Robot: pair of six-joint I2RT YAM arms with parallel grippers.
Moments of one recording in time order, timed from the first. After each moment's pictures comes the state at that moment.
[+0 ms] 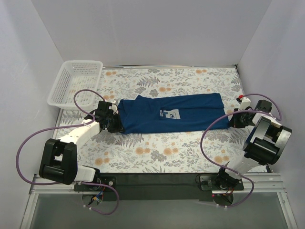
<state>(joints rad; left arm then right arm) -0.25 1.36 0.73 -0.37 0.25 -0.40 -0.52 1.63 0.89 -0.43 -0.63 -0.54</state>
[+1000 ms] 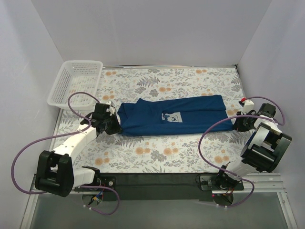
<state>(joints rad) -0.25 1.25 0.69 -0.42 0.19 -0.51 -0.57 1.52 0.83 -0.44 -0.56 -0.60</state>
